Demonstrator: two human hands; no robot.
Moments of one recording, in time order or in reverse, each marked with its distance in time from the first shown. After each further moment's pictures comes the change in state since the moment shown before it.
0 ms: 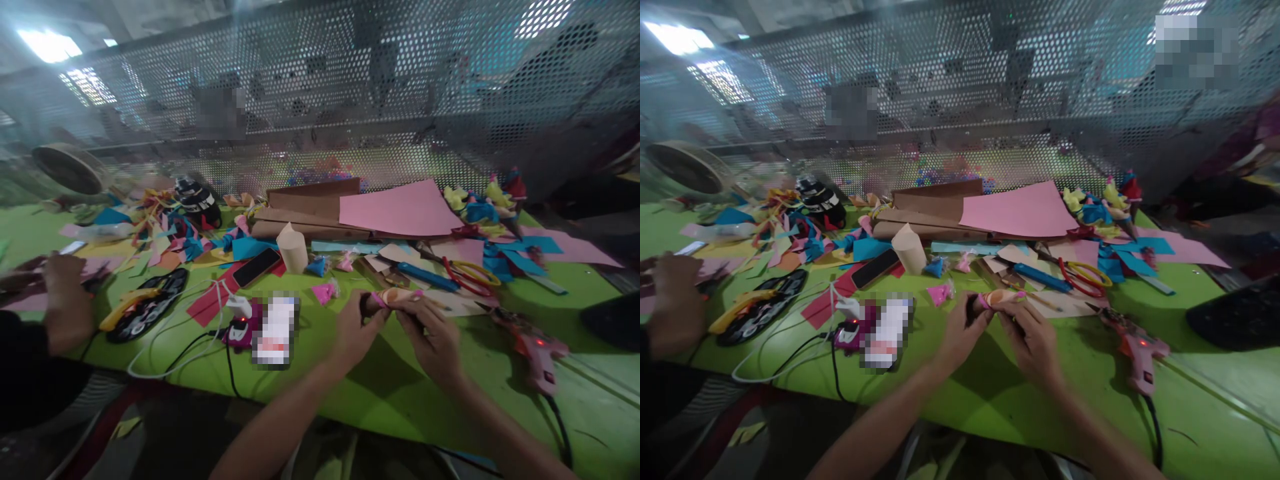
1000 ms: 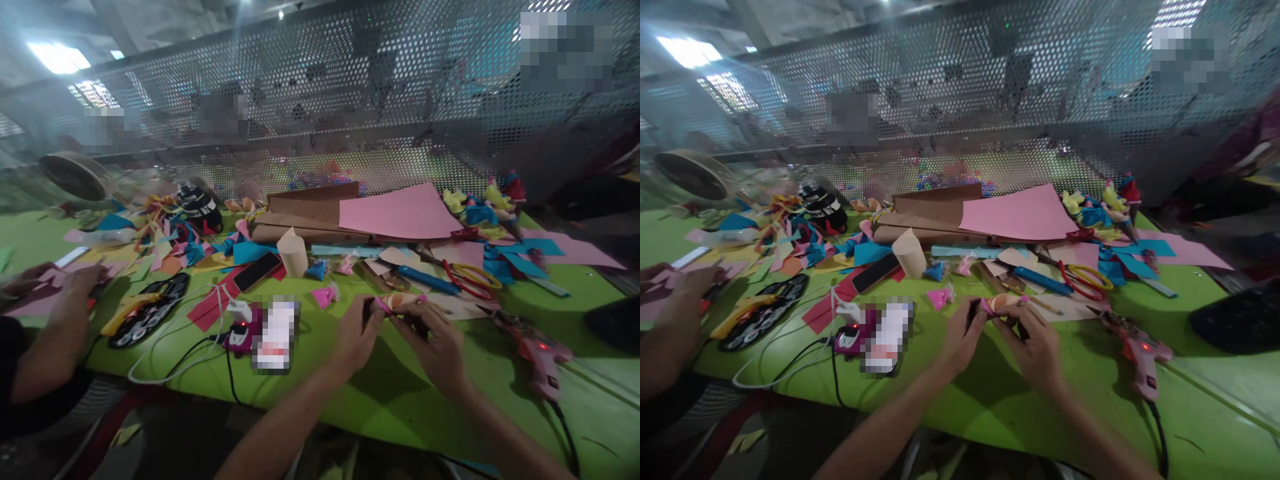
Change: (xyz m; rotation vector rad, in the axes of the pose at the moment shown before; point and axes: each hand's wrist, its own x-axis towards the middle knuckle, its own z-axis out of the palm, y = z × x) left_hand -0.003 0.005 -0.004 0.135 -0.045 0.016; right_hand 0.000 -0.002 0.002 -0.023 0.074 0.074
